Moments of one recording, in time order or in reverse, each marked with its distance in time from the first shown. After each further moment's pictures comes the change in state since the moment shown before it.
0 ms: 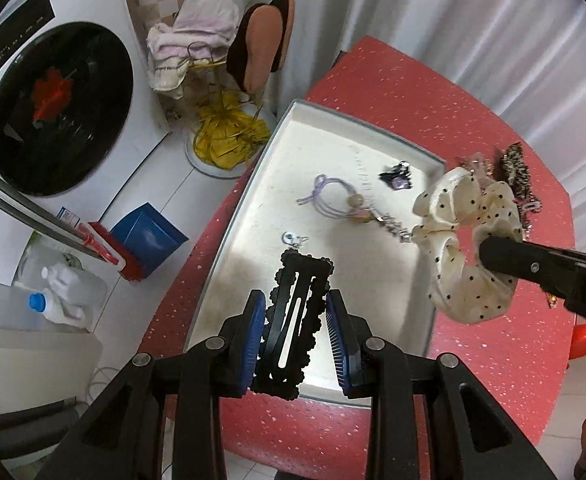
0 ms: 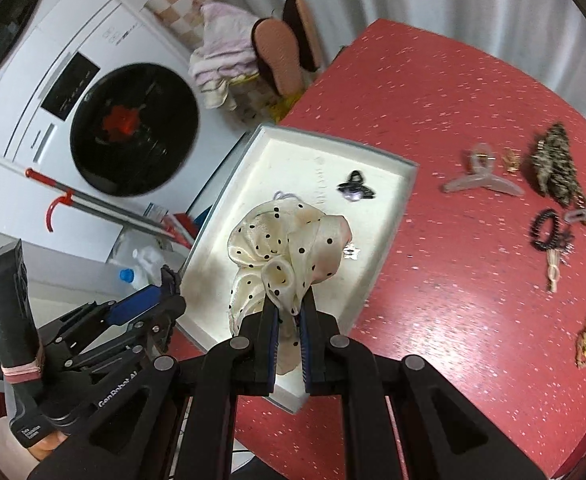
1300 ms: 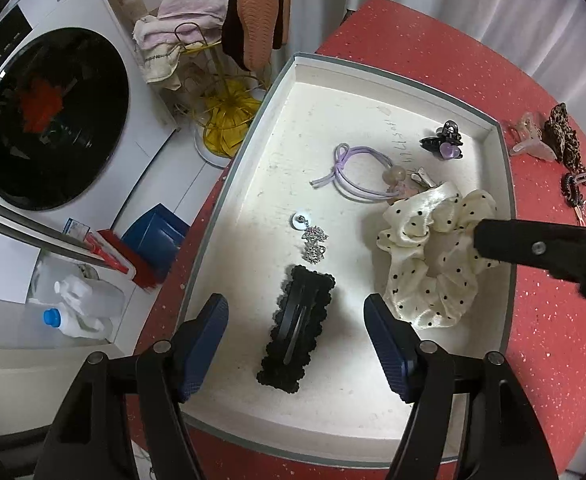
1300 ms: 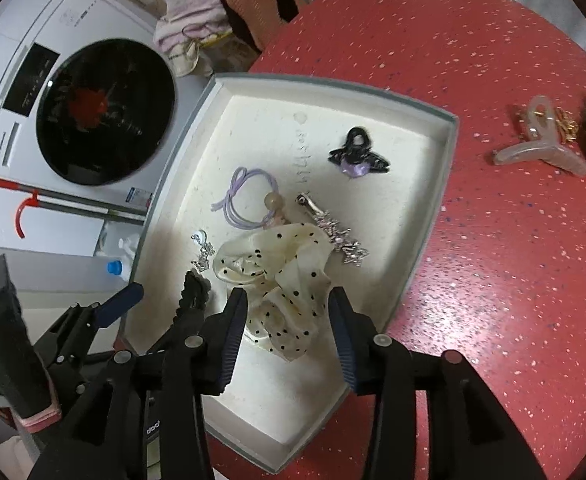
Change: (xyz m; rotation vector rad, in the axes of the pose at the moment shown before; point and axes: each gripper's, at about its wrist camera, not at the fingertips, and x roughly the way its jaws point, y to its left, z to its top) left arm 0.072 -0.015 0.008 0.074 0.046 0.109; right arm 0.083 -0.038 0.021 0.078 0.091 0.012
